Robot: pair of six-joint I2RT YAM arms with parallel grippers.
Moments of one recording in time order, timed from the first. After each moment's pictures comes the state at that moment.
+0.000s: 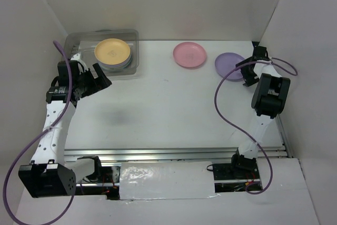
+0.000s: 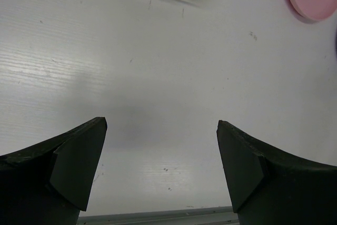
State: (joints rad) left arm 0.09 1.13 1.14 -0.69 0.19 -0.39; right arm -0.29 2.15 1.64 -0.49 0.04 0.89
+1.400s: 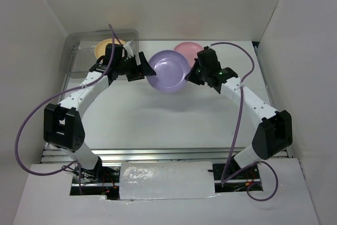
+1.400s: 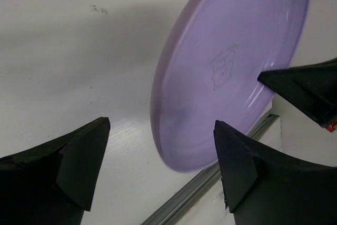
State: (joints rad) left arm -0.25 1.62 1.36 -0.36 0.51 -0.56; right arm 0.44 1.50 1.30 -0.48 0.05 0.76
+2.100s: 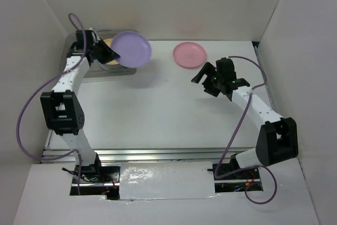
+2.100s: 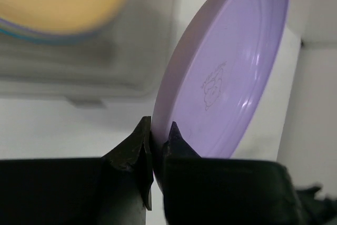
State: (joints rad) left arm 0.03 1.80 1.60 -0.45 0.37 -0.64; right arm 0.27 1.40 1.05 -0.34 -0.12 0.82
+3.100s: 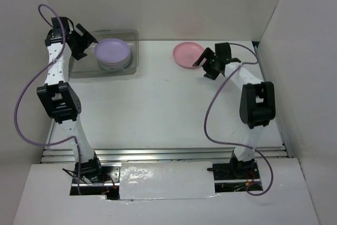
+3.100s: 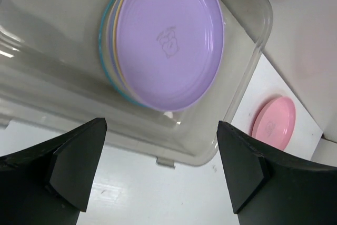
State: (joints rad) left arm 0.26 2.15 2.19 -0.78 0.21 -0.67; right arm 0.15 1.81 1.34 -0.30 -0.20 0.78
